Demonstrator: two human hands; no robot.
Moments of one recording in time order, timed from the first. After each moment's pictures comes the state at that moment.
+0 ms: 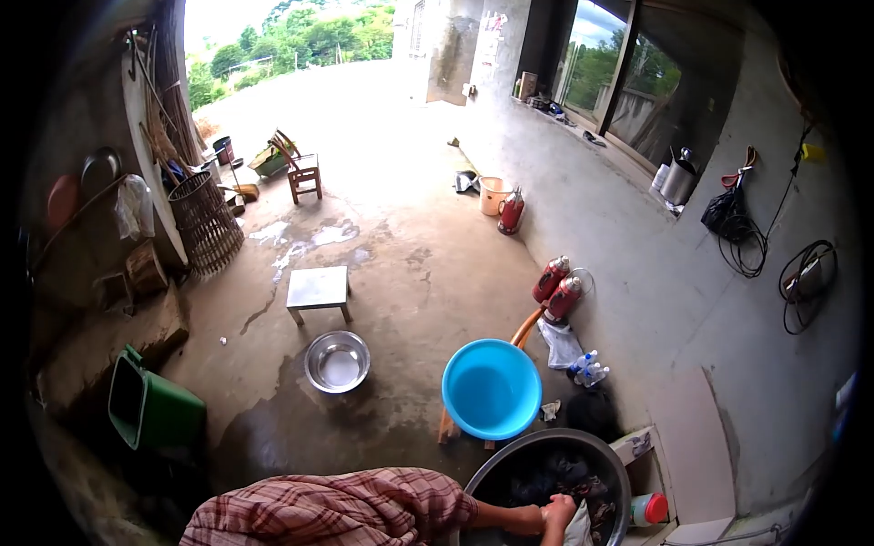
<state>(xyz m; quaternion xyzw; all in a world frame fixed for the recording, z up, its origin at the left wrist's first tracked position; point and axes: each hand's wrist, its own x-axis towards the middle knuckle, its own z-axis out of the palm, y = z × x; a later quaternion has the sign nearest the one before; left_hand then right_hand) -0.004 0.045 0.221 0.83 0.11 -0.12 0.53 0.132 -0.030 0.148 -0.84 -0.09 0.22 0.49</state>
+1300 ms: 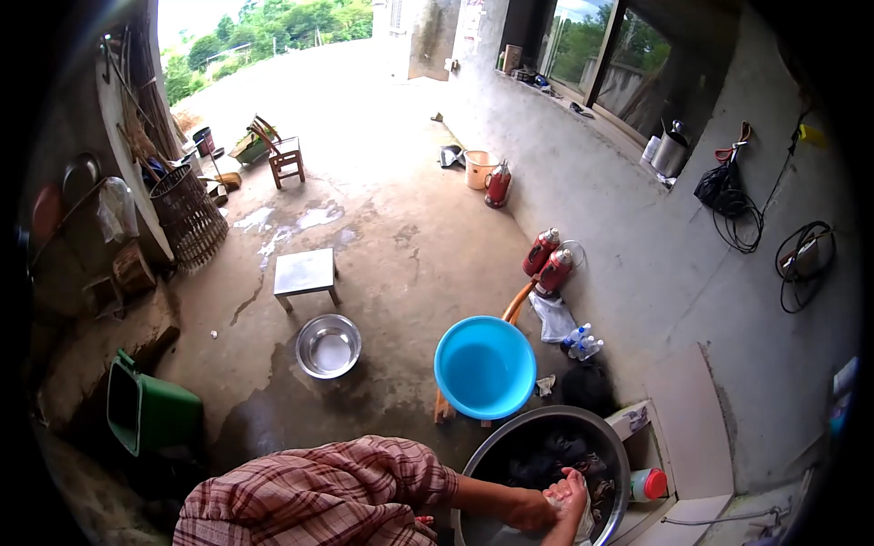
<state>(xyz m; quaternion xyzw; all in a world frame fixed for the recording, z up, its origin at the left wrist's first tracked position) 0.001 0.053 0.224 0.42 -0.02 -0.30 0.86 0.088 -0.024 0.274 -0.47 0.04 0.46 0.75</state>
